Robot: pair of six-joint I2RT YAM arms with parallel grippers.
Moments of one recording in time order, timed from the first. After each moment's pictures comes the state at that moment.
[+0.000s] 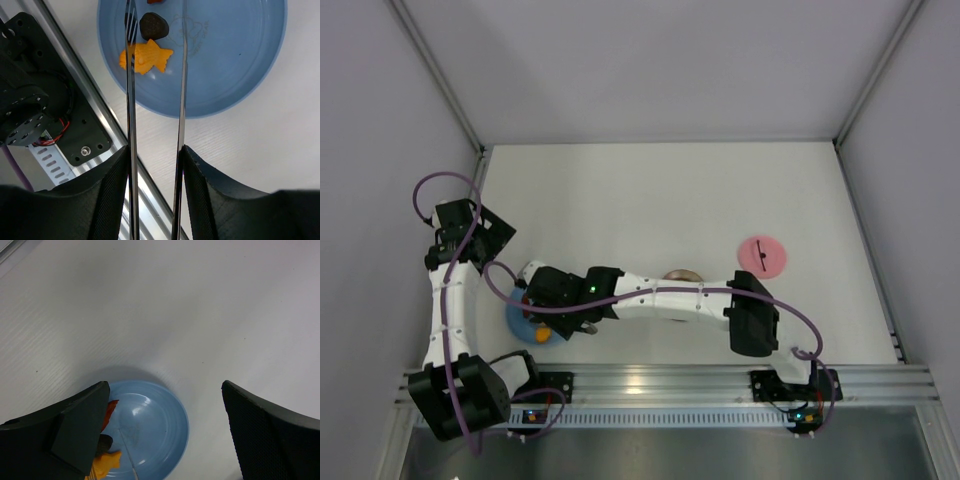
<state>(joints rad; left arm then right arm) 0.30 1.11 0.96 -0.67 -0.05 -0.64 1.38 2.13 1.98 -0.80 0.14 0.28</state>
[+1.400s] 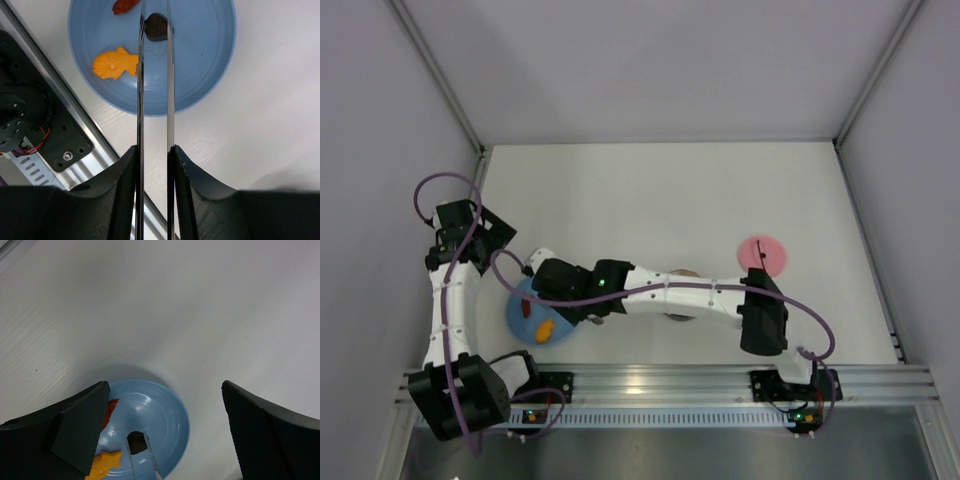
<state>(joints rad) 0.30 1.11 0.95 -0.67 -0.04 -0.64 1.37 2.09 1.98 -0.81 0.23 0.28</state>
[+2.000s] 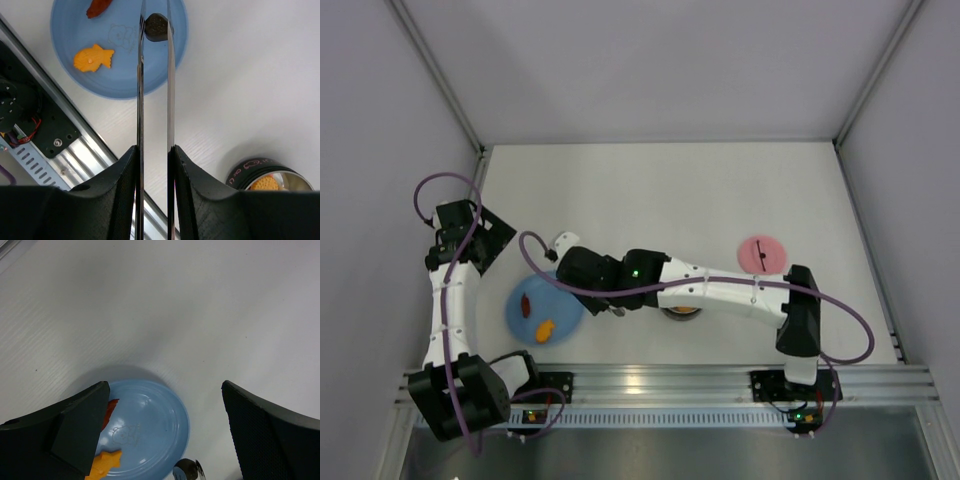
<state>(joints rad) 0.30 1.11 0.95 -0.67 -0.04 -0.64 1.35 1.89 1.85 -0.84 0.30 0.31</state>
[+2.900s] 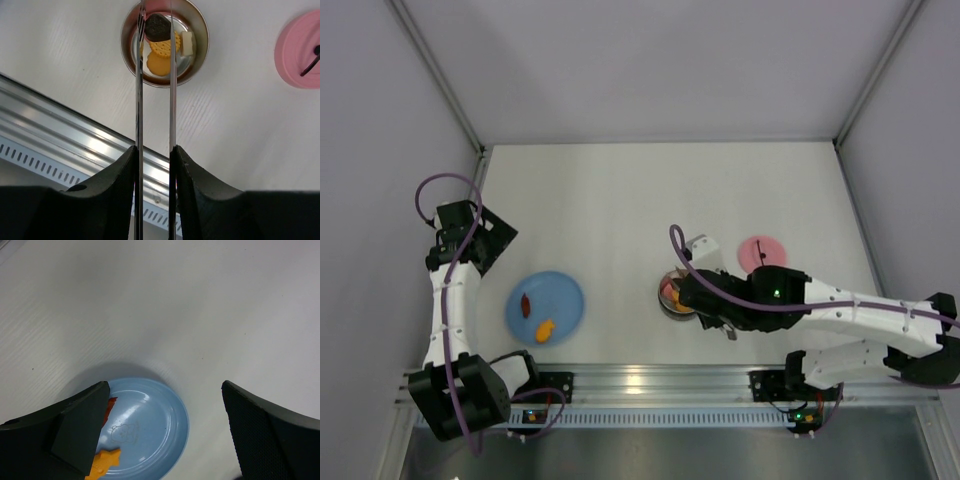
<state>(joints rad) 0.30 1.11 0.95 -0.67 -0.03 -0.64 1.35 1.18 1.27 -1.19 0.52 0.70</state>
